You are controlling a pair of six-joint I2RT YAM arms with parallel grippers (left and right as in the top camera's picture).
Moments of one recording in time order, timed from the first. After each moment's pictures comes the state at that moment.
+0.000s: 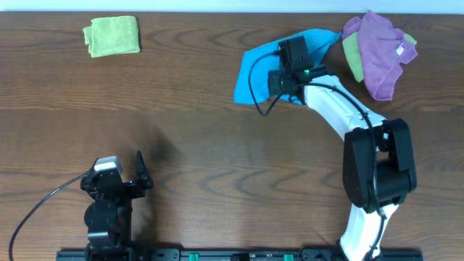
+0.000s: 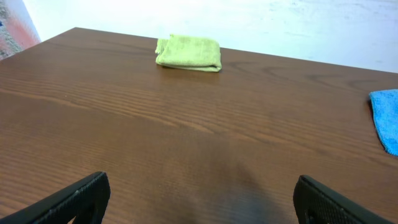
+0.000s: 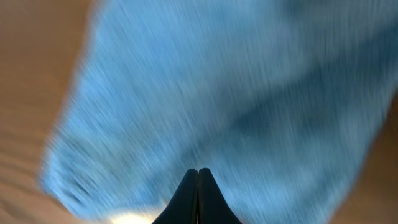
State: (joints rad) left arm 0.05 0.01 0.11 -0.35 -0.09 -0.10; right arm 0.30 2.04 1.46 -0.39 0.02 0.24
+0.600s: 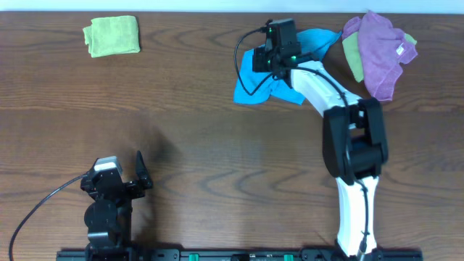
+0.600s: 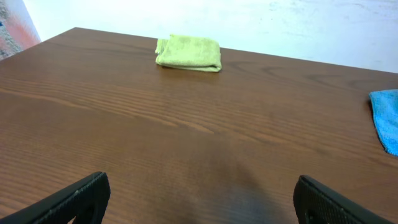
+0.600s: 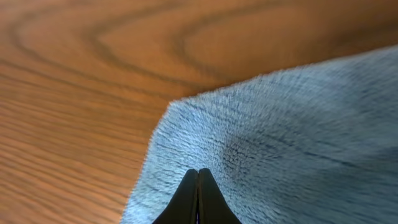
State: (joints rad) left arm 0.05 0.01 0.11 -0.35 -0.09 -0.10; right arm 0.30 2.33 1.76 -0.30 -0.13 0.28
